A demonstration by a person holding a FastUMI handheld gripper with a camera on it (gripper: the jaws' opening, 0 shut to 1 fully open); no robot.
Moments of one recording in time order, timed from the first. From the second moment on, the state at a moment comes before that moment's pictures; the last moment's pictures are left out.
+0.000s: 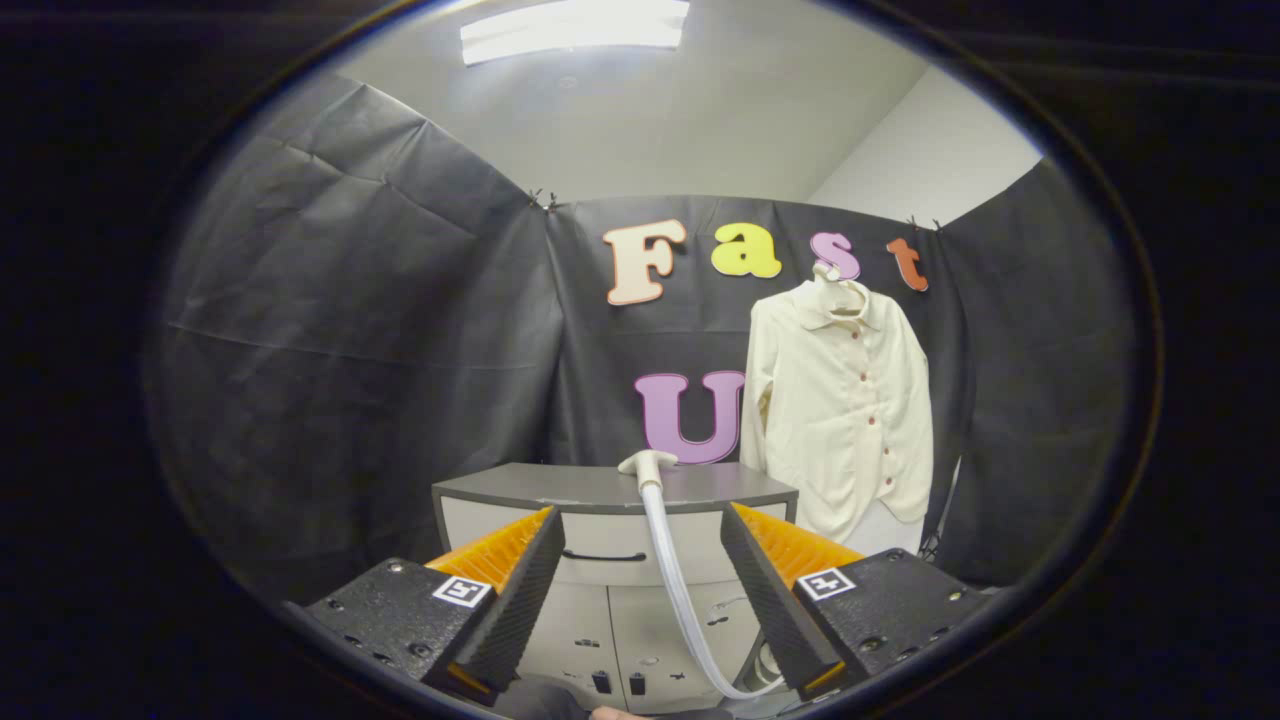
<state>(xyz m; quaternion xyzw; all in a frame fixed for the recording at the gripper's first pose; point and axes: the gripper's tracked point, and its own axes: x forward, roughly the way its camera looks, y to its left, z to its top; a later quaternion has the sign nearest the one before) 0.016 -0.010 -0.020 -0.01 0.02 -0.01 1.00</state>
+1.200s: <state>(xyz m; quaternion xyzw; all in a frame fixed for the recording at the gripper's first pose) 0.194 -0.002 -0.082 -0.01 0.14 0.01 0.99</state>
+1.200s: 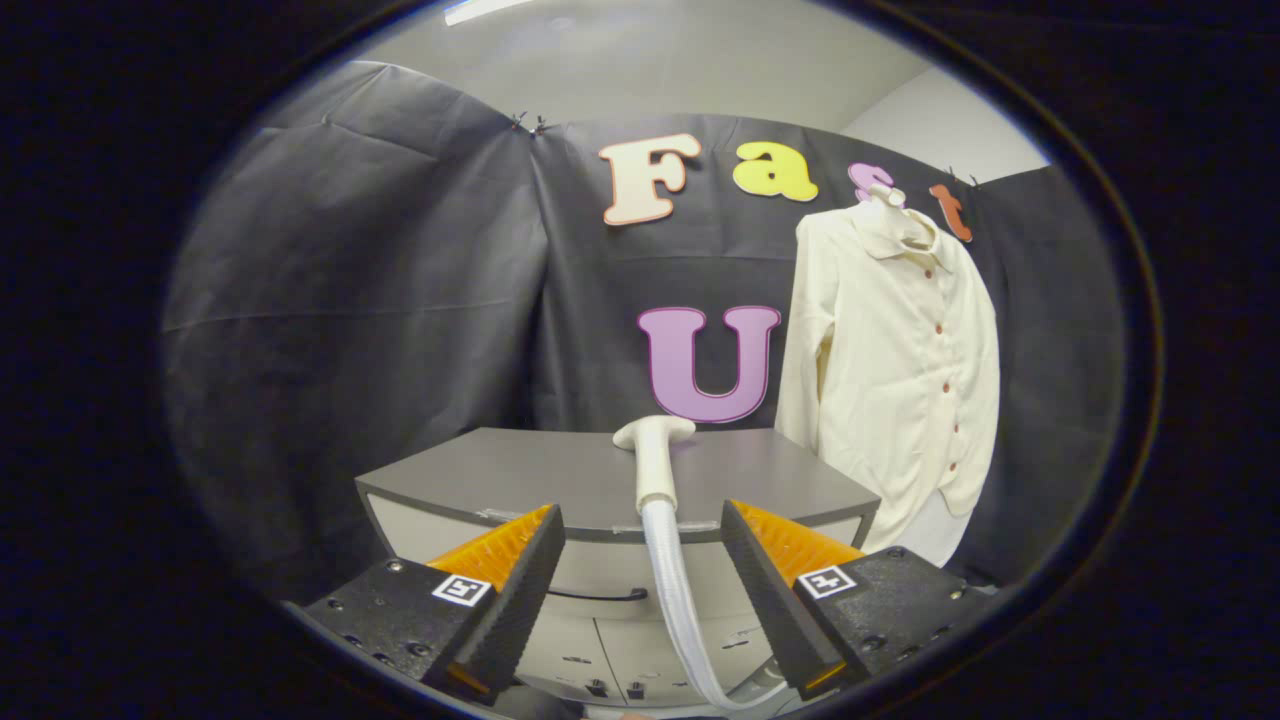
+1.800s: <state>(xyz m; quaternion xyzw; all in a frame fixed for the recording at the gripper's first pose) 0.301 -0.015 -0.132 -0.04 0.25 -0.02 0.97</state>
